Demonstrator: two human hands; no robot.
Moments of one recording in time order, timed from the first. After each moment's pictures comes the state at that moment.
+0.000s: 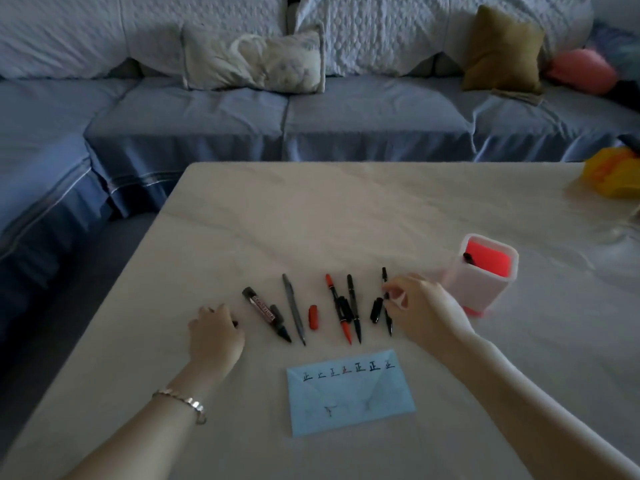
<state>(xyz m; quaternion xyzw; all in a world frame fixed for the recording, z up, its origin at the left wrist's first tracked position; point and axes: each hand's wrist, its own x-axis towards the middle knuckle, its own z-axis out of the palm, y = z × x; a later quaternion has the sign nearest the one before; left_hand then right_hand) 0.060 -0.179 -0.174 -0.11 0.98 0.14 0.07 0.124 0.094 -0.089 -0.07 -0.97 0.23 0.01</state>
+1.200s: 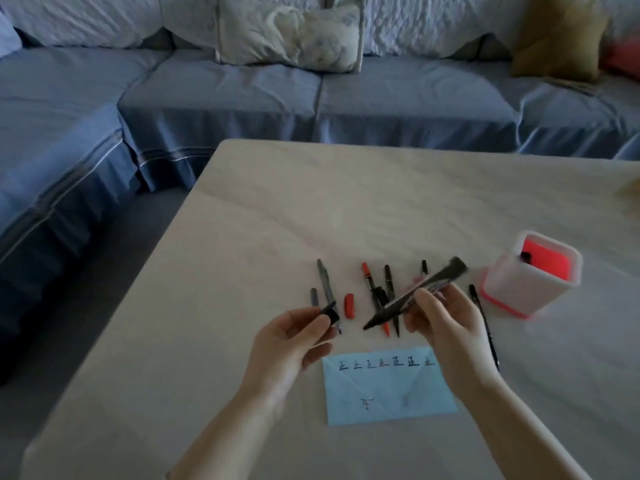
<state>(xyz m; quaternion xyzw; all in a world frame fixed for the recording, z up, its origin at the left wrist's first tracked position) 0.137 -0.147 -0.108 -0.17 0.56 0.79 0.16 0.149 0.035 -0.096 -0.13 -0.64 0.75 0.08</state>
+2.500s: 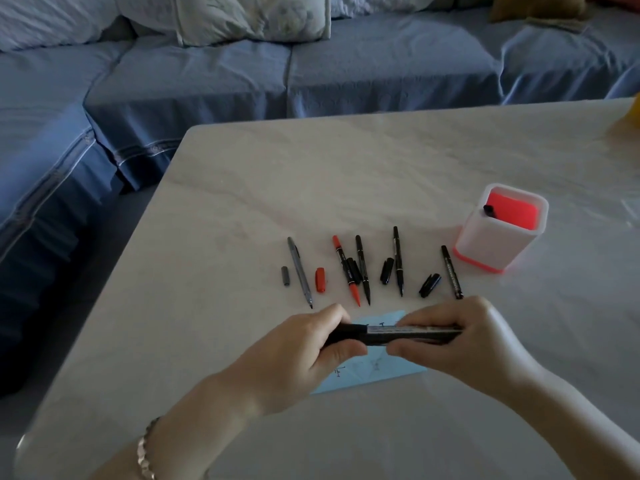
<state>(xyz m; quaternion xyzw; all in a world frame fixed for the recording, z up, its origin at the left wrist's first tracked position) 0.157 -0.117 -0.077 0.31 0.85 0.37 0.20 0.200 0.085 -0.067 -0.01 -0.86 0.51 -0.08</state>
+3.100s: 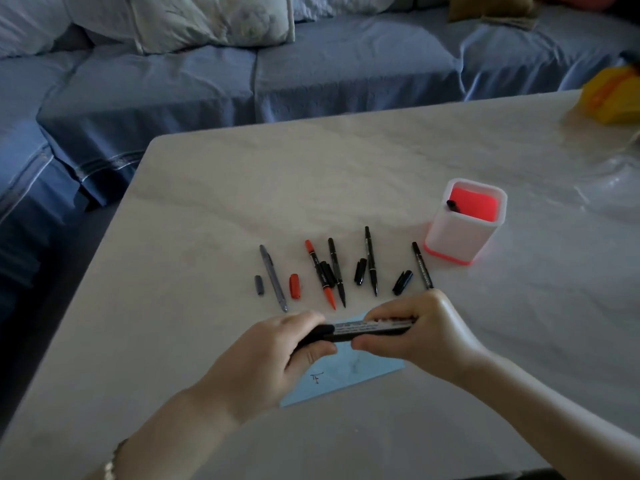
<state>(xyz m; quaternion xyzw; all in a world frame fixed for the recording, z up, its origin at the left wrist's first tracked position) 0.146 -0.115 -0.095 0.38 0.86 0.32 0.09 0.189 0.090 -0.090 0.00 -0.85 0.52 -0.05</state>
